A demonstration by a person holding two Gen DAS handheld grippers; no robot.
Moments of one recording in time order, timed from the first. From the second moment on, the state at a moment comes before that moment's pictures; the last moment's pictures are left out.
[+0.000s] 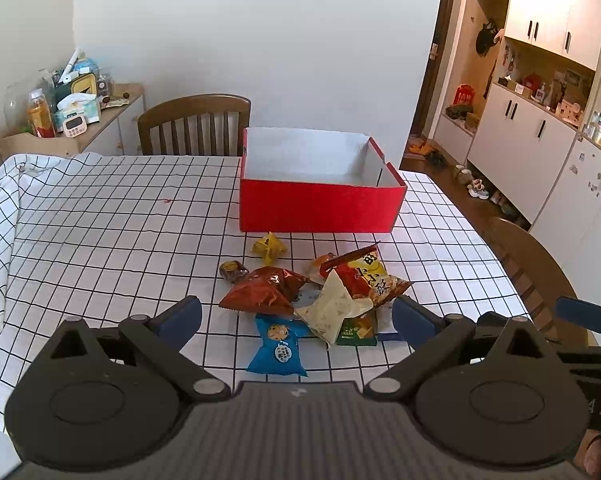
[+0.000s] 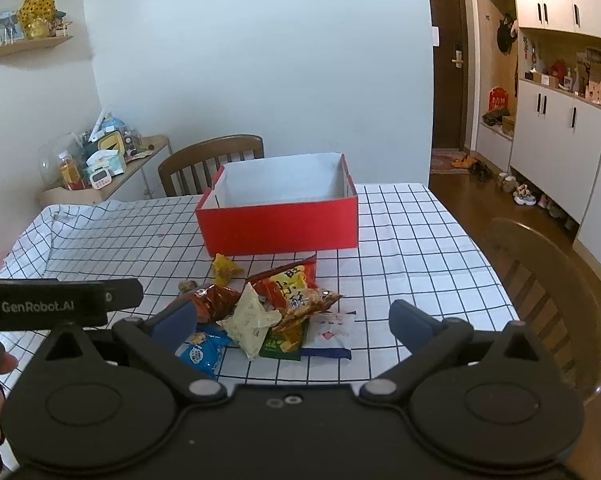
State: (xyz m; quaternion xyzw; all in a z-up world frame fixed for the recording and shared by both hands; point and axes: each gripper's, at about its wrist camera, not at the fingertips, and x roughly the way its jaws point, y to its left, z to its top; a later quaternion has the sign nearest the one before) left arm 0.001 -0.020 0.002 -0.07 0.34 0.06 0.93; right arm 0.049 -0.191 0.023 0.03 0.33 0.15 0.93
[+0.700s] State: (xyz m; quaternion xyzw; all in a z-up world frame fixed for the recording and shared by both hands) left arm -0.002 -0.009 0.001 -0.09 0.34 0.06 0.94; right arm 0.046 -0.182 0.021 0.03 0.32 0.15 0.93
